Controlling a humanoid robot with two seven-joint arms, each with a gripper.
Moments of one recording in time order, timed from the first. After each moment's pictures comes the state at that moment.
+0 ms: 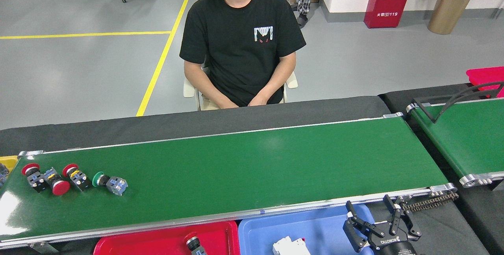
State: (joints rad) left arm 0.44 0.01 0.63 -1.75 -1.30 -0.48 -0.05; right arm 0.18 -0.22 0.17 -1.69 1.22 0.05 -0.06
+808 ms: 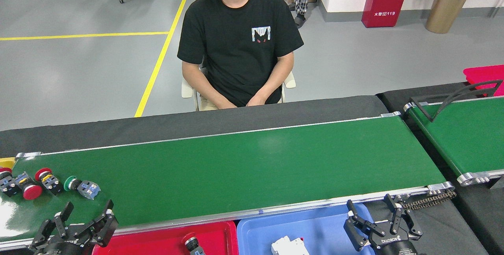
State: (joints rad) left arm 0.03 0.11 0.44 -1.49 -1.47 -0.35 -0.20; right arm 0.18 -0.22 0.17 -1.69 1.22 0.05 -0.06
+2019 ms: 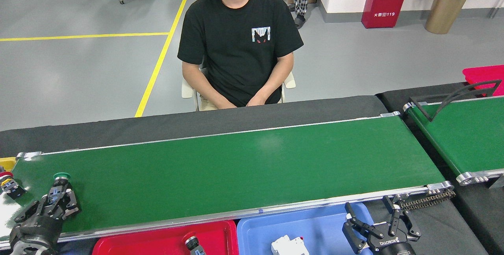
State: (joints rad) left arm 0.11 0.19 0.41 -1.47 -1.35 -0.41 -0.12; right arm 0.18 -0.22 0.17 -1.69 1.26 0.04 -0.06
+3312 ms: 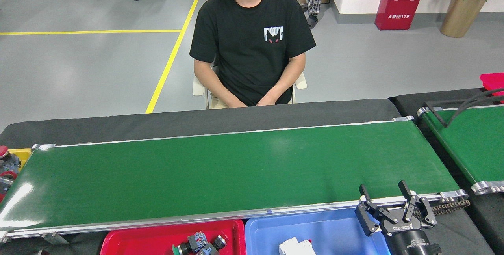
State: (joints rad) left arm 0.34 0.10 0.63 -1.69 -1.30 -0.51 -0.06; right arm 0.17 -0.21 0.06 -1.71 1.23 0.05 -0.09
